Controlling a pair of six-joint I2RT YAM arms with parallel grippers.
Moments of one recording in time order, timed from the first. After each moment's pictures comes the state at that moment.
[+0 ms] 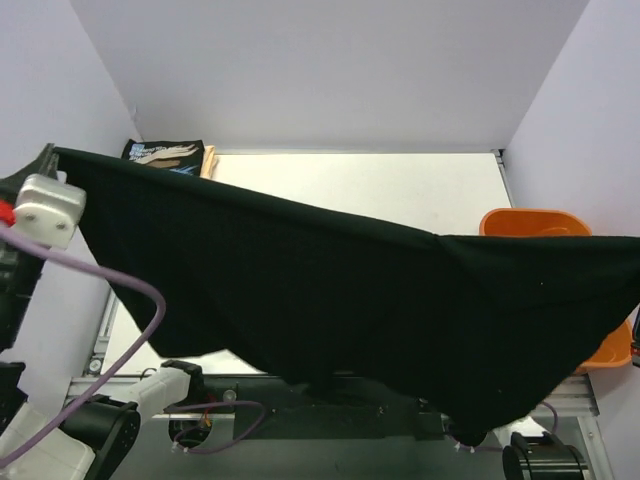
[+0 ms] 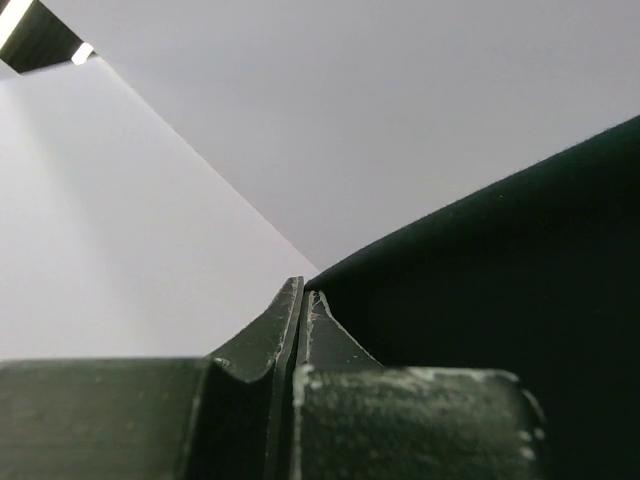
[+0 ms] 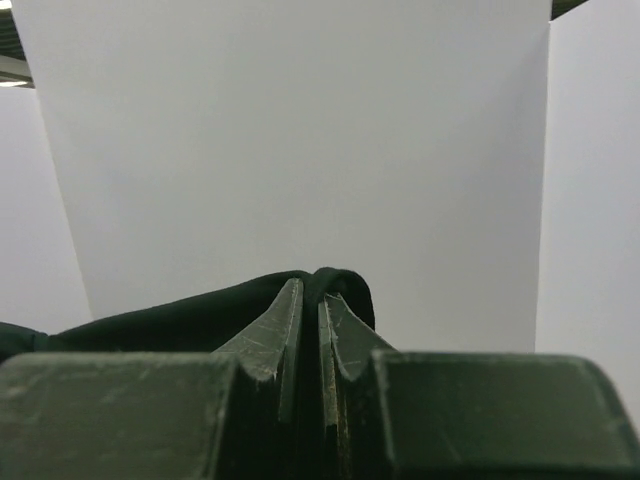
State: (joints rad) left arm -0.23 1.11 2.49 -1.06 -0.02 0.72; right arm 0.00 0.84 2.42 -0.95 -0.07 0.17
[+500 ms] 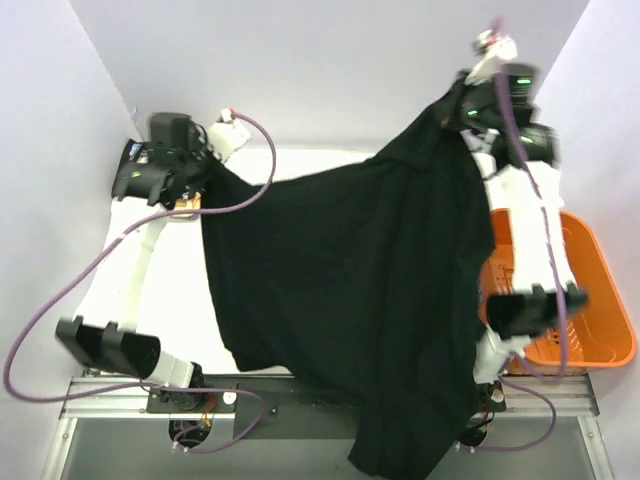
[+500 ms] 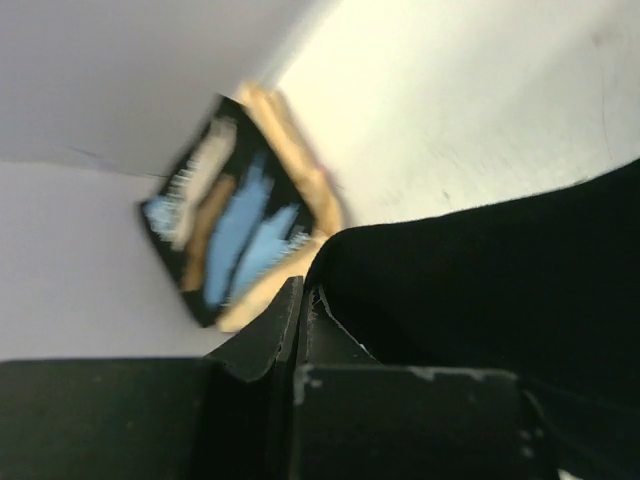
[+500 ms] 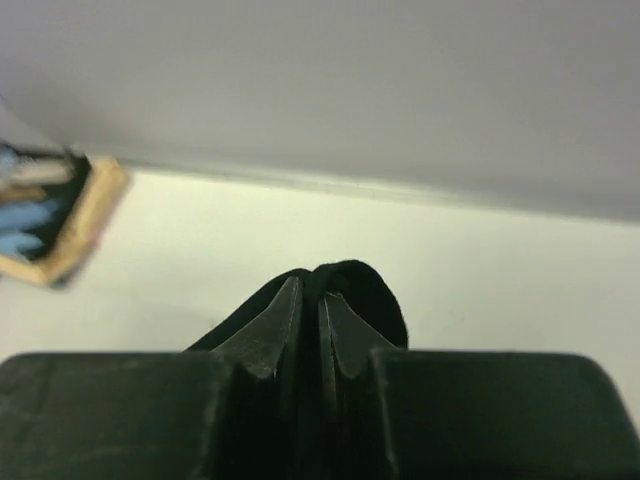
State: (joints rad) left arm -0.21 1.40 1.81 -0.89 -0.02 0.69; right arm 0.07 1.56 2.09 -0.65 -0.22 0.17
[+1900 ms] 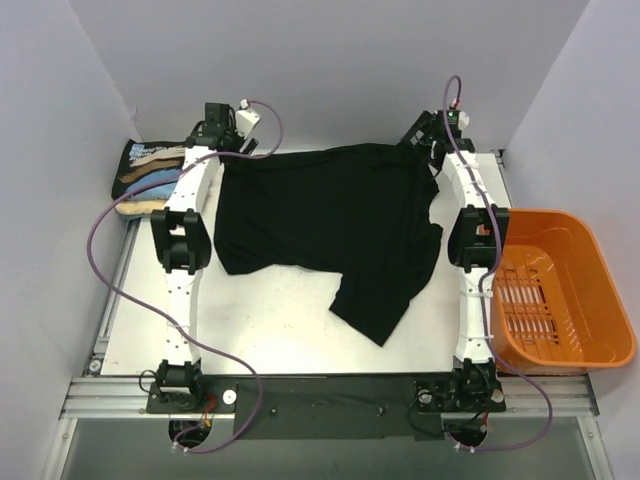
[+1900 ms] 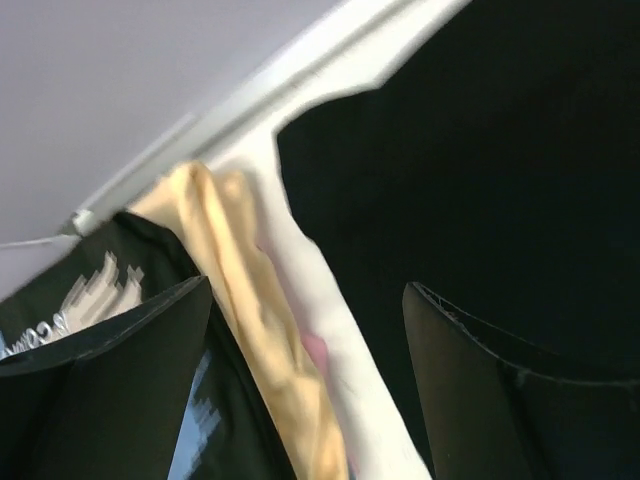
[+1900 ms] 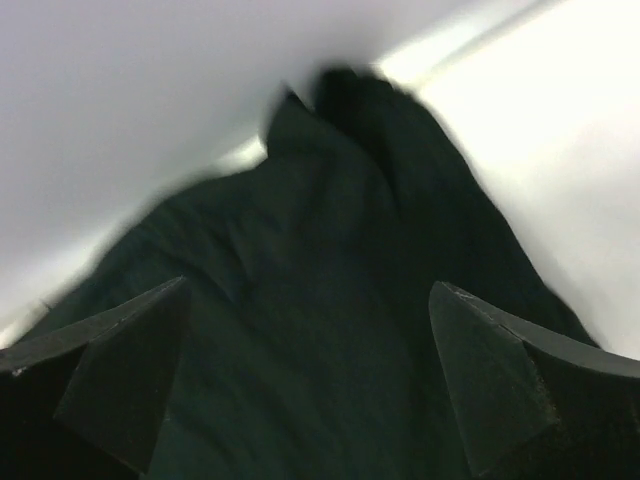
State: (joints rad) left arm -0.11 2.56 2.54 -0.66 -0.10 0.55; right arm 0.02 2.59 2.44 -0.40 0.01 0.66
